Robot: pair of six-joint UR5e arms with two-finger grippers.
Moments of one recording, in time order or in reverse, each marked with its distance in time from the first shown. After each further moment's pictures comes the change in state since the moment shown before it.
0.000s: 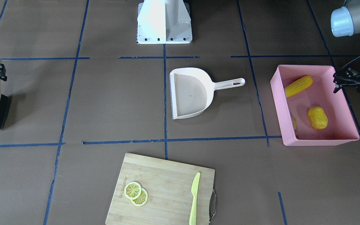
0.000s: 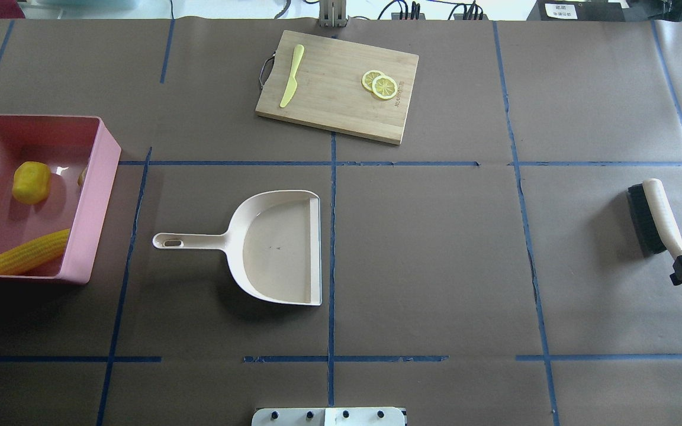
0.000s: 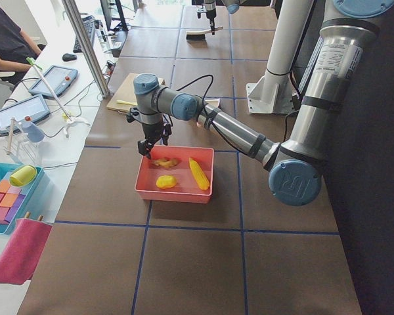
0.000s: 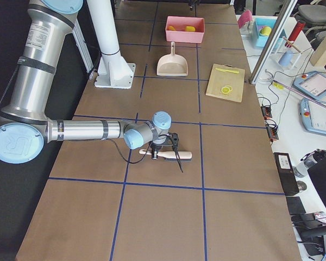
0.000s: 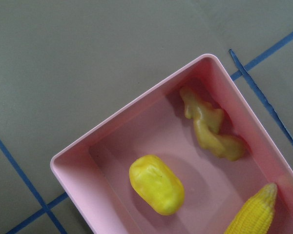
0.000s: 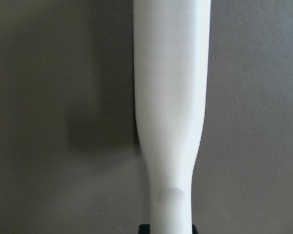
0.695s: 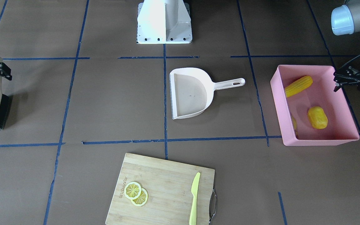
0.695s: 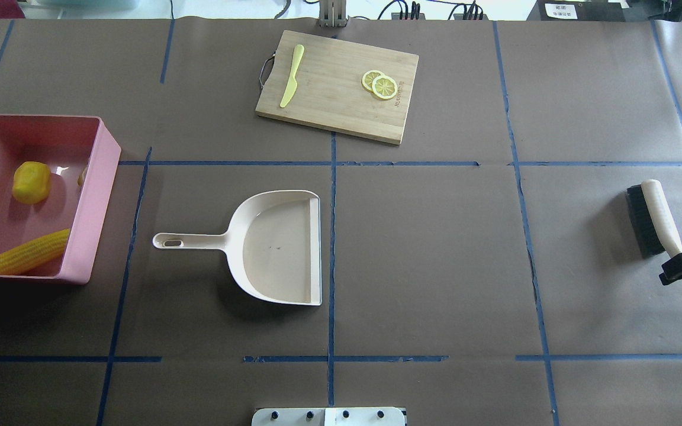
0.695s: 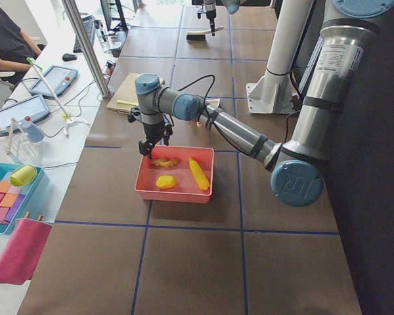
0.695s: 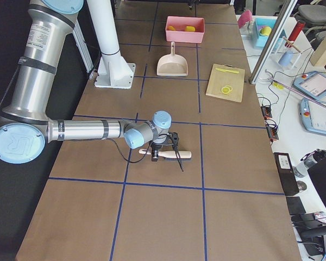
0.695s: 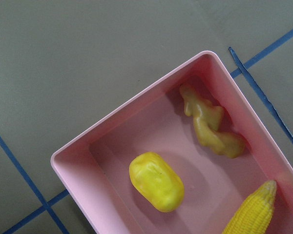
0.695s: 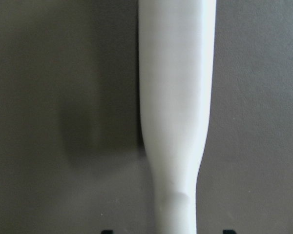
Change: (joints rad) left arm -0.001 0.011 -0.012 0.000 0.001 0.000; right arm -0.005 0.003 0.007 0.001 -0.003 0.002
